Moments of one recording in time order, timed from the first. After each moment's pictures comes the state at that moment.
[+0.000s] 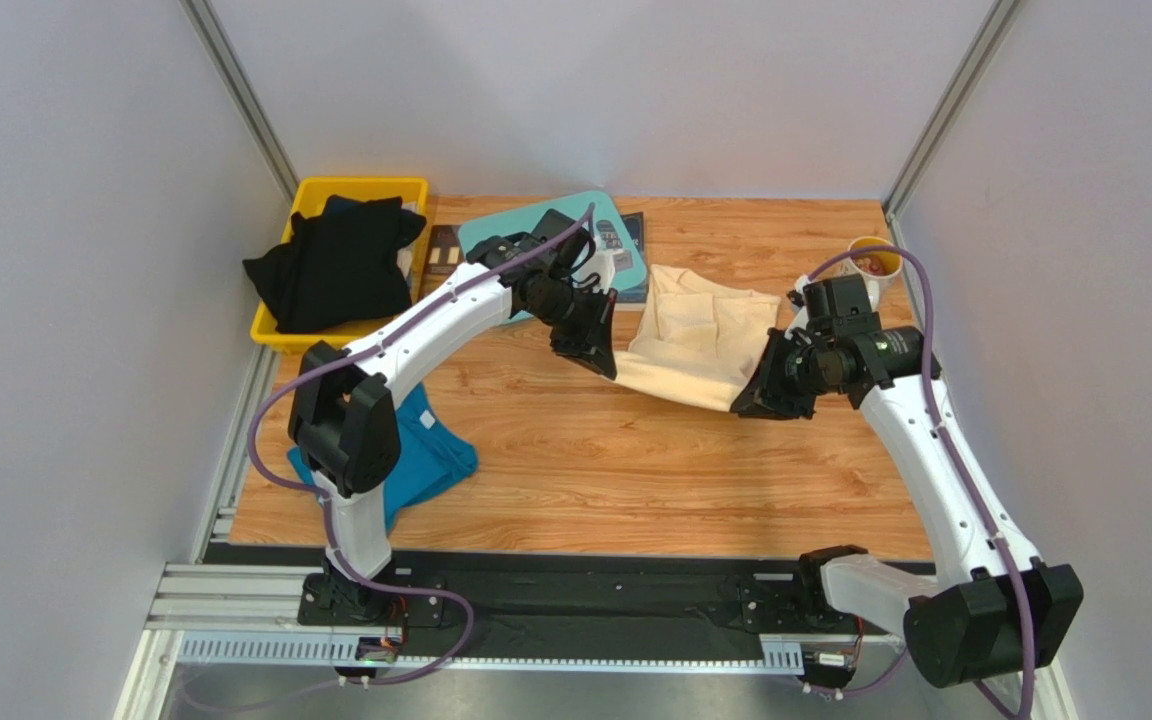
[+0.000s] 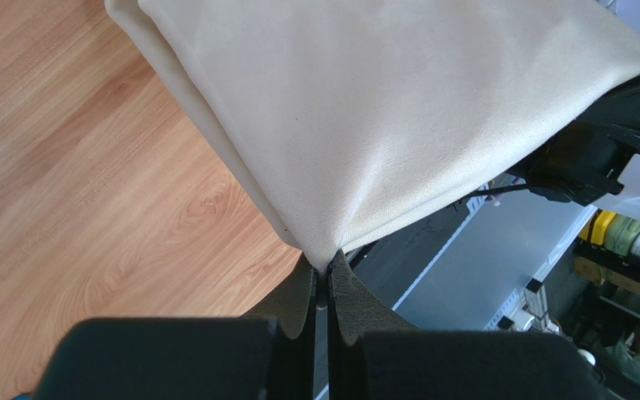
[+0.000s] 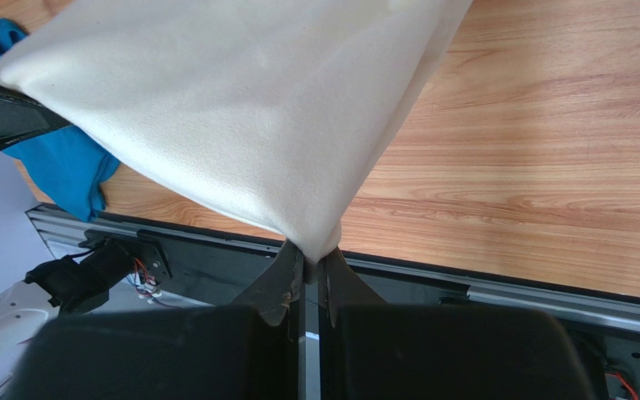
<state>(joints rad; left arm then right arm) -0.64 1.88 1.70 -0.89 0.55 -0.29 0.18 1.14 1.12 -1.07 -0.29 0.51</state>
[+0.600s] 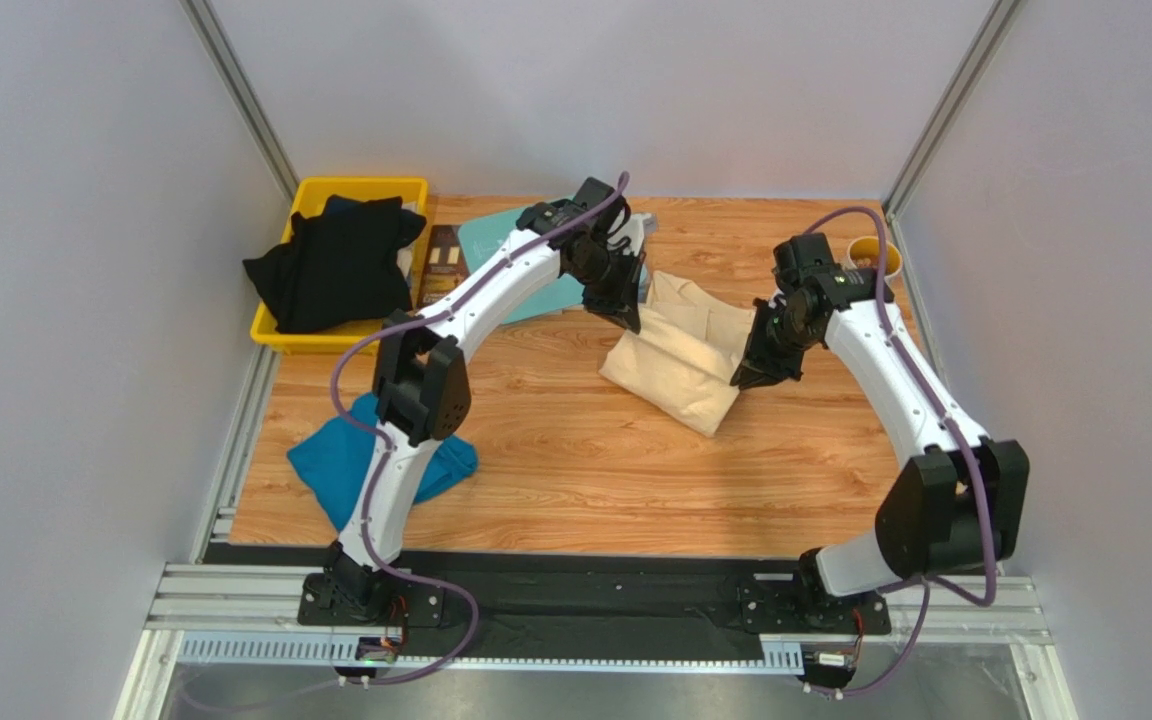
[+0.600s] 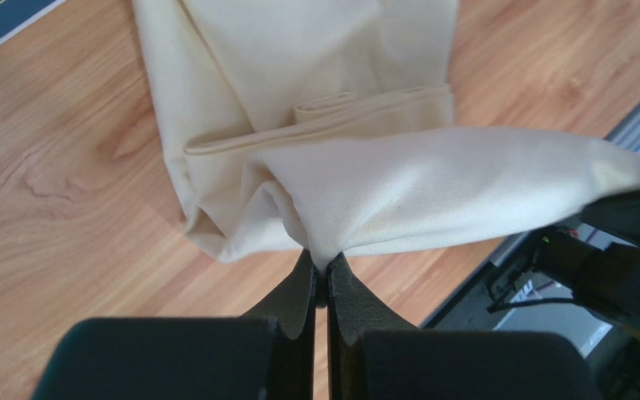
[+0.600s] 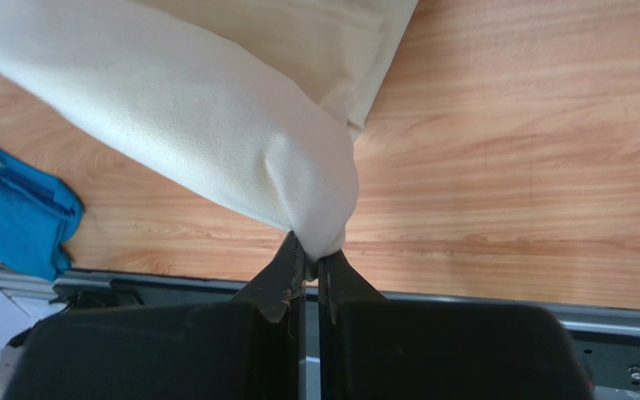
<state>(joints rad) -0.62 2.26 2.22 -0.98 0.45 -0.27 0.17 1.44 1.29 -1.08 -0.19 0.50</state>
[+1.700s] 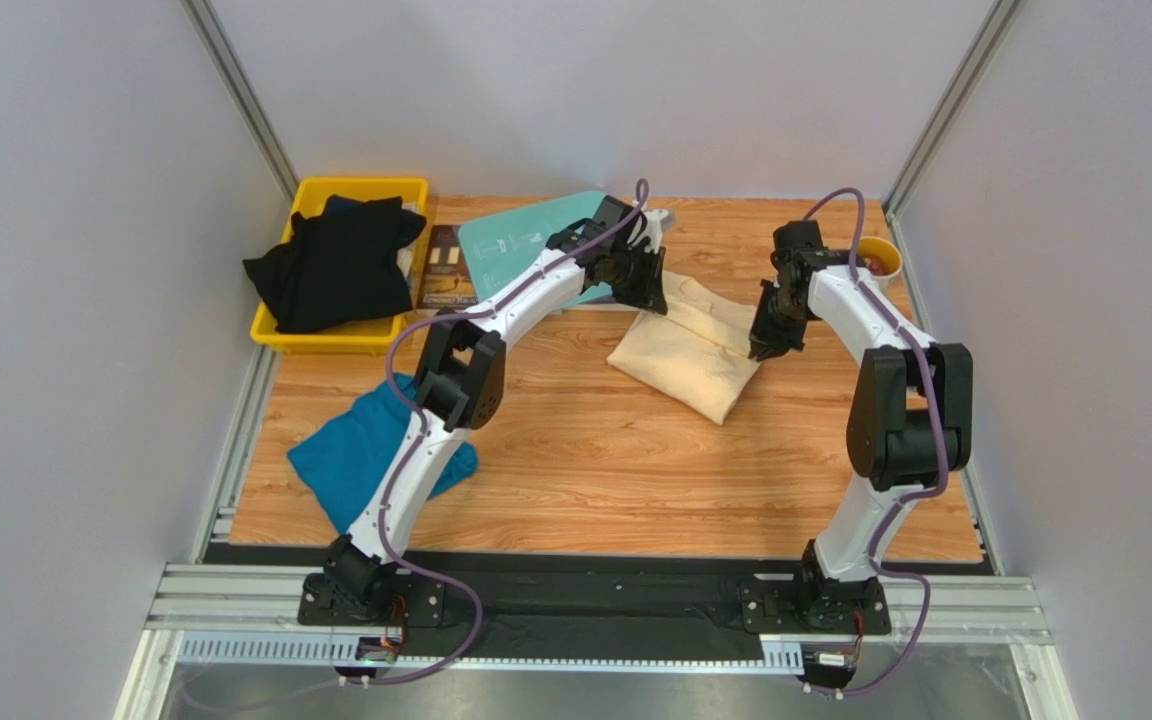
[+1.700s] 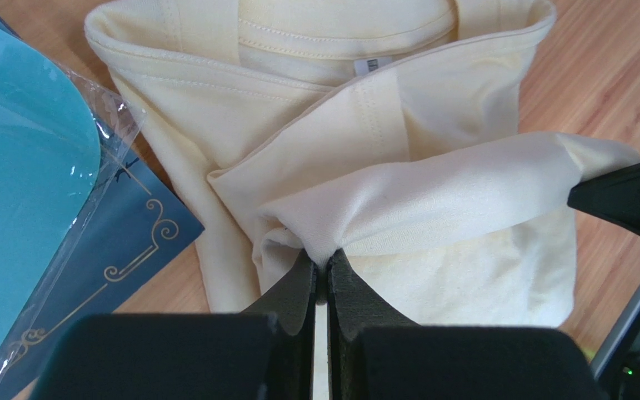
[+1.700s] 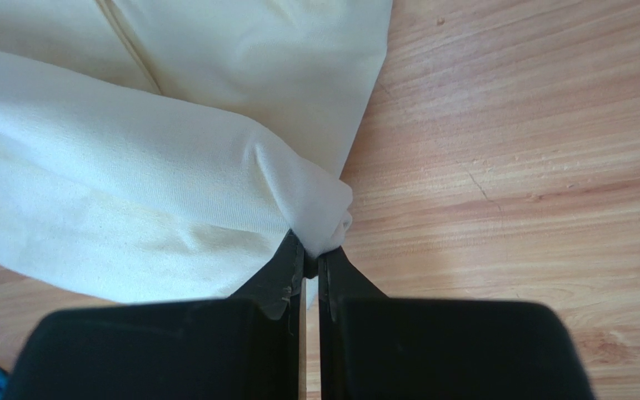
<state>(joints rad) -0.61 2.58 2.38 -0.60 0.45 -0.28 0.06 1.80 1.38 -0.83 -0.02 0.41</state>
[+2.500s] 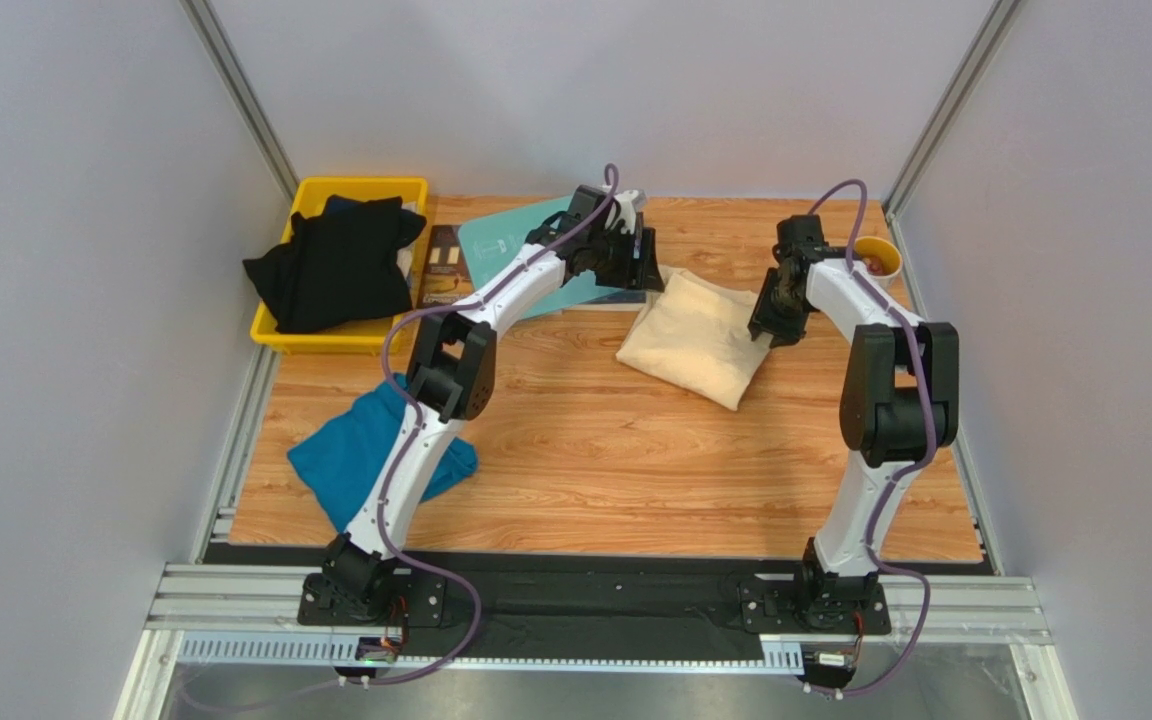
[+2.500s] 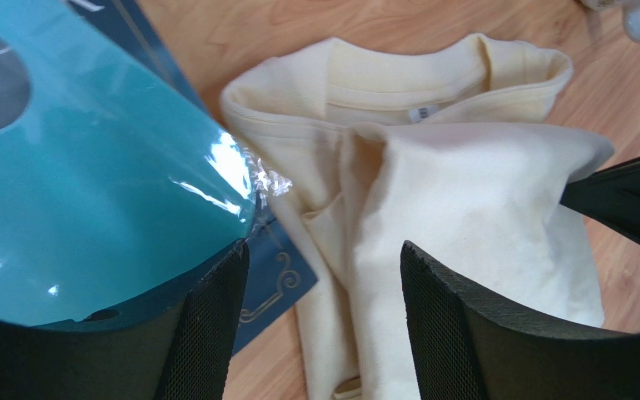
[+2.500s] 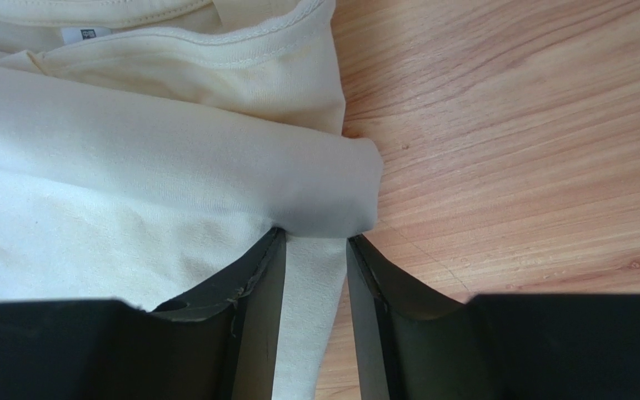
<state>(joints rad) -0.54 2.64 2.40 -0.46 0.45 -0.35 0.03 1.92 1.45 -0.71 0.05 0.42</state>
